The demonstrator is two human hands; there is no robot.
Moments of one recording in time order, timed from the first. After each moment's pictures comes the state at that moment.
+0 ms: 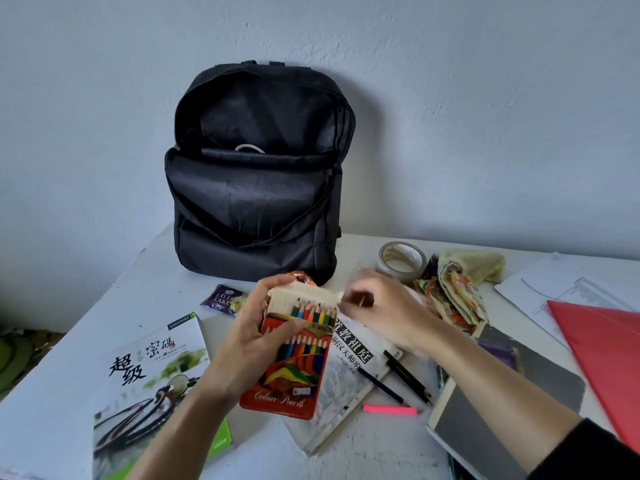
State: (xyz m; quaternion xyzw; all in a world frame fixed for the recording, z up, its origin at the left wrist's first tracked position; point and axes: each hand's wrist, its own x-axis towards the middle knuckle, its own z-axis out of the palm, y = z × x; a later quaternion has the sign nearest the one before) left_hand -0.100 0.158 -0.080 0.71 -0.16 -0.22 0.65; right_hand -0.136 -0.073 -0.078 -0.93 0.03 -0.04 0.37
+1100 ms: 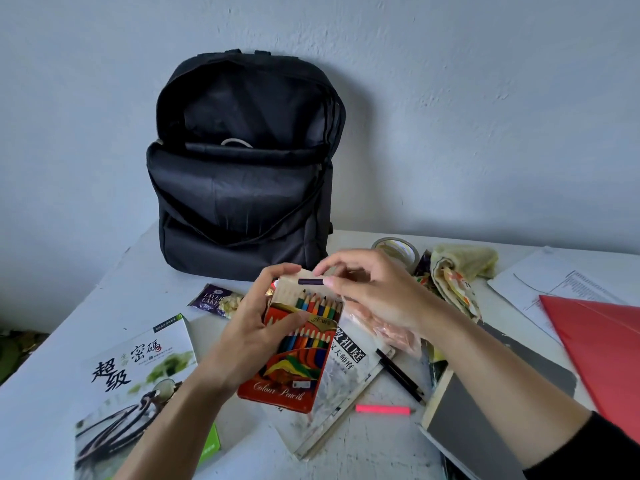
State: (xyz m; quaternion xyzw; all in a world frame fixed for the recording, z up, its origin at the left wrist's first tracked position) left_hand -0.098 0.142 -0.064 0.73 -0.20 -0.23 0.61; right_hand -0.140 -0.071 -0.036 -0.85 -0.01 -0.02 0.52
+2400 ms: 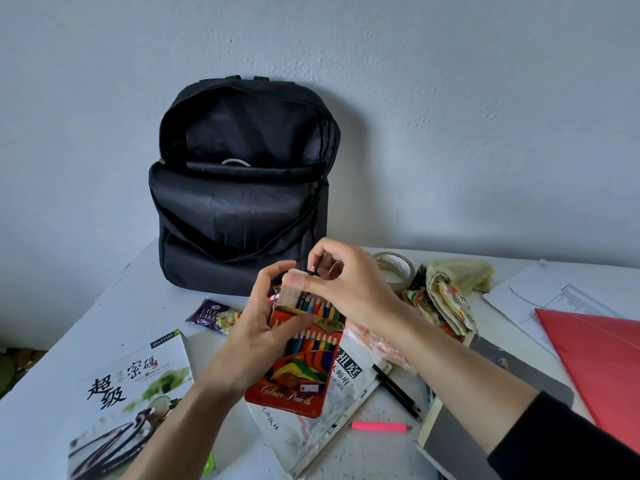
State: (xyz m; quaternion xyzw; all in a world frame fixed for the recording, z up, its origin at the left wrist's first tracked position) left_hand -0.095 0.129 -0.055 0.71 -0.21 -0.23 0.63; right_hand -0.109 -0.050 -0.038 -0.86 0.00 -0.18 0.48
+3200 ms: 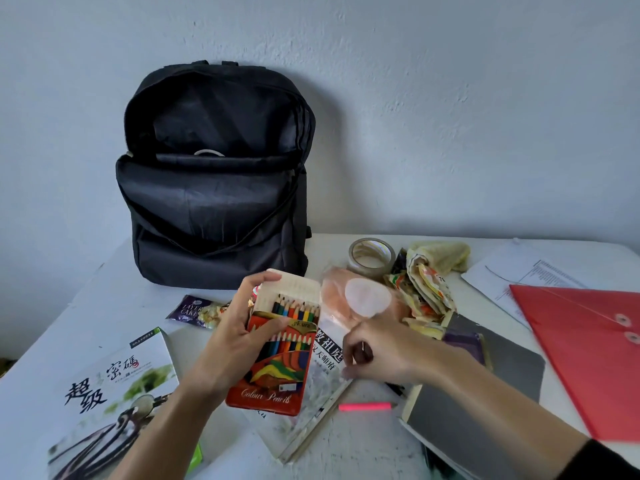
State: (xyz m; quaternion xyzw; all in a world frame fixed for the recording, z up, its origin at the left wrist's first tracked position) left_hand -0.092 0.133 -0.083 0.71 -0.18 -0.24 0.63; right_hand -0.186 -0.101 -0.097 -0.95 -0.02 0.15 0.26
